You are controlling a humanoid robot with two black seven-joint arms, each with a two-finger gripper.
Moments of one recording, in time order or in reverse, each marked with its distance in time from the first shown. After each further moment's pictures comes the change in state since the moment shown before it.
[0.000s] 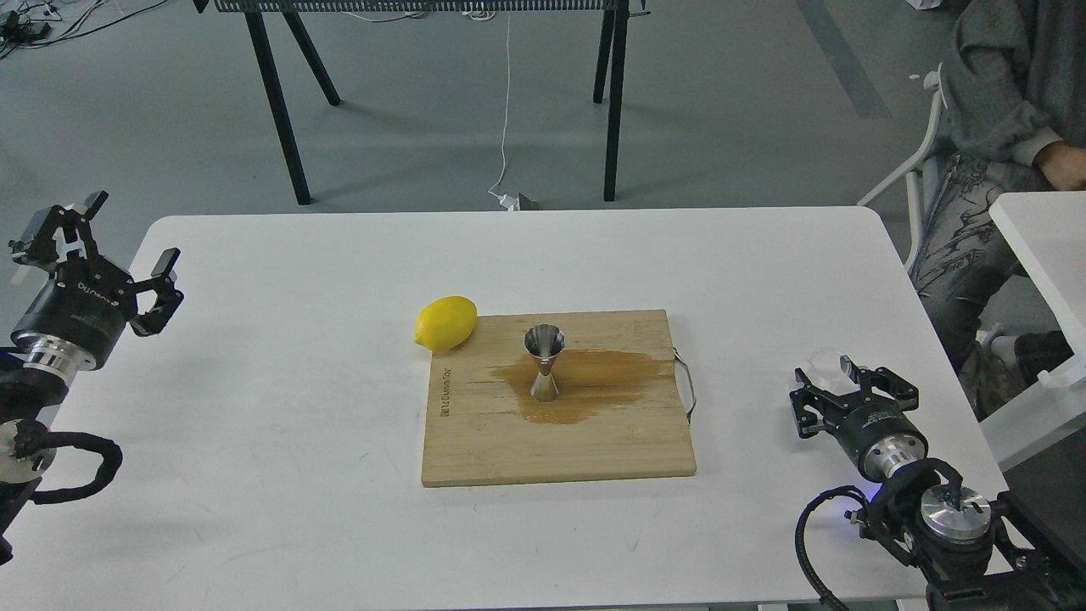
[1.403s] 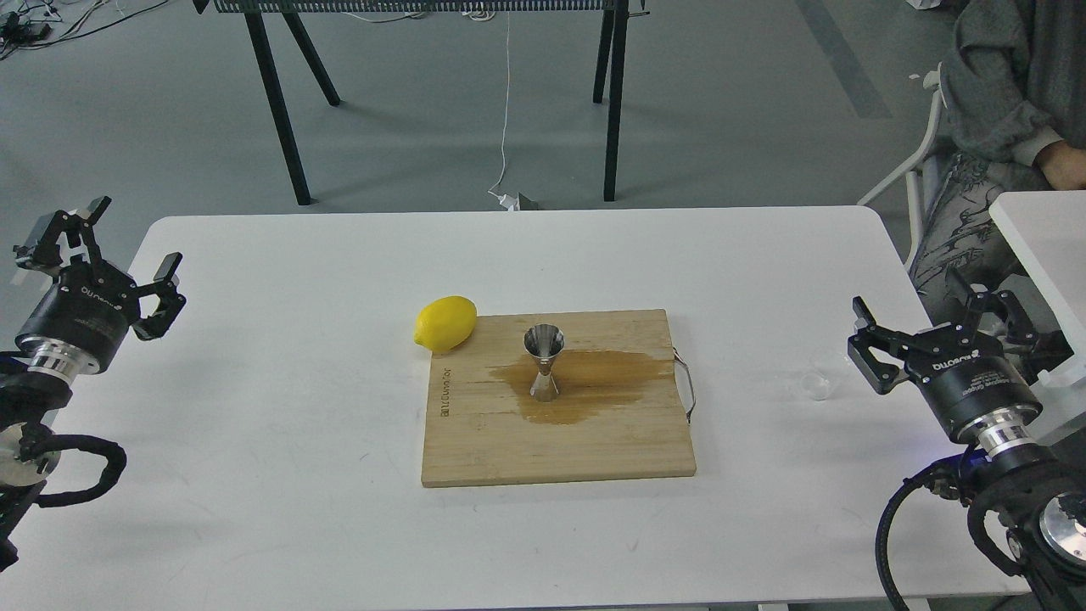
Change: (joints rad) left arm 0.002 -0.013 0.000 0.022 -0.002 0.000 0.000; right arm -0.177 -0.170 0.185 0.538 -0.005 0.089 -0.038
